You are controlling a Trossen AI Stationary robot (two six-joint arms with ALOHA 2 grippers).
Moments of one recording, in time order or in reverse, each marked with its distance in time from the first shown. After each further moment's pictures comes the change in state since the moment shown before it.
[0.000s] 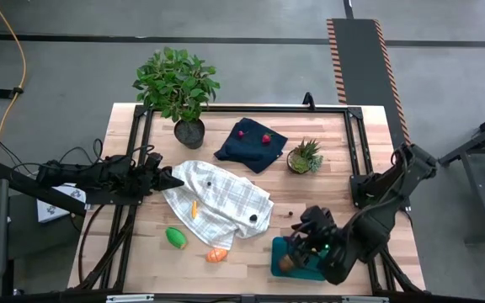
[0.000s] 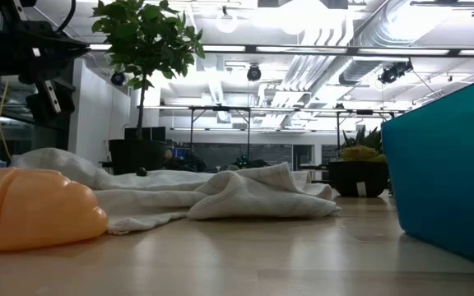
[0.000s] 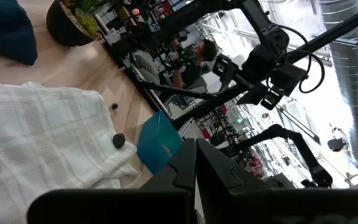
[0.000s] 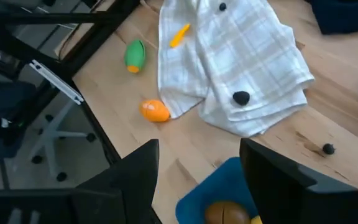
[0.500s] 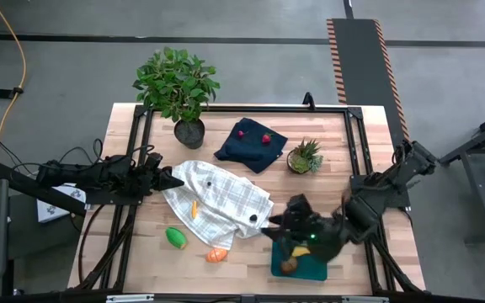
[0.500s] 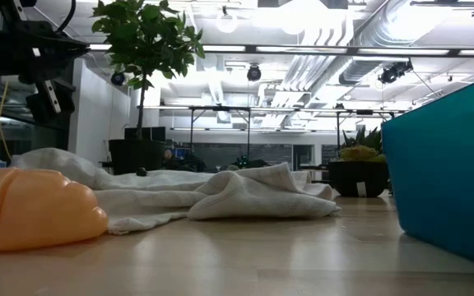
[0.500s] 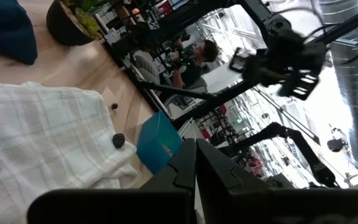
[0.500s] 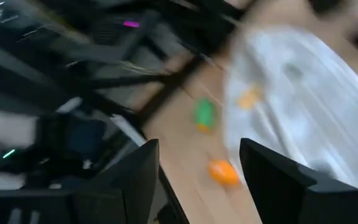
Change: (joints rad) left arm 0.000 0.000 0.000 0.000 0.000 -0.003; right arm -0.125 -0.022 0.000 0.449 0.014 -0.357
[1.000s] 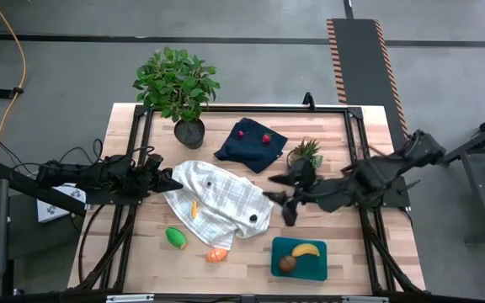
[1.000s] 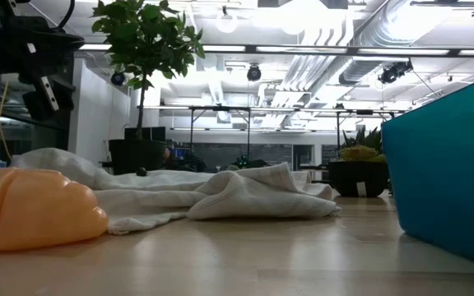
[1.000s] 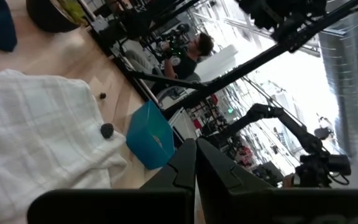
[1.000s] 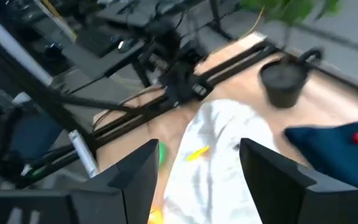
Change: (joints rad) left arm 0.000 0.000 0.000 0.012 0.060 -0.009; right arm -0.174 -0.162 -0.001 -0.063 -0.035 -0.455
